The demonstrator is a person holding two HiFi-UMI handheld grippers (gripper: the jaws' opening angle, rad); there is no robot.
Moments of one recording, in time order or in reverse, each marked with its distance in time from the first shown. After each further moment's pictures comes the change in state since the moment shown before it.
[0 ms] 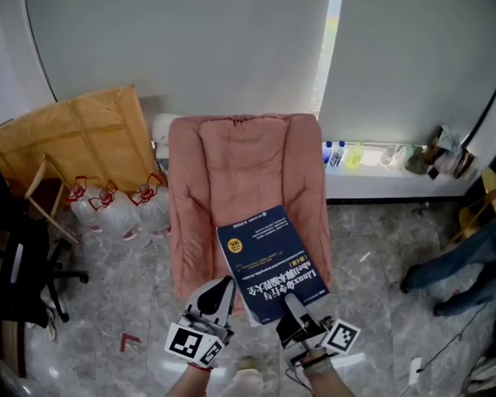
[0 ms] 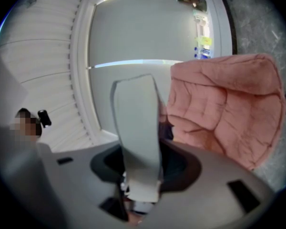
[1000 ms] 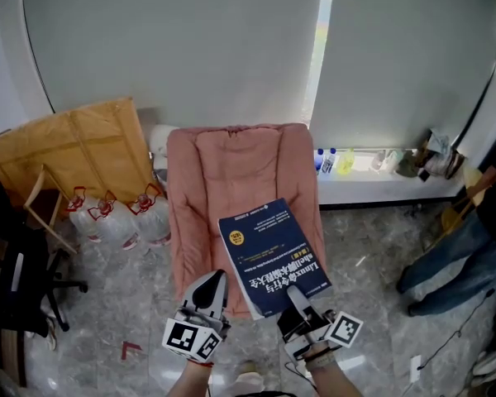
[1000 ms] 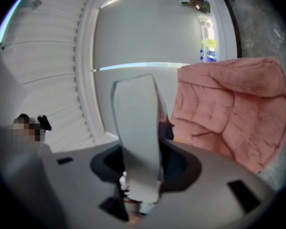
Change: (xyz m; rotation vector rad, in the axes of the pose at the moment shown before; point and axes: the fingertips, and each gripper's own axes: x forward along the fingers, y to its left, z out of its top) left arm -0.001 0.011 0.030 -0.028 -0.052 0.033; right arm 0.005 0.037 0.014 -0.006 -0.039 0.045
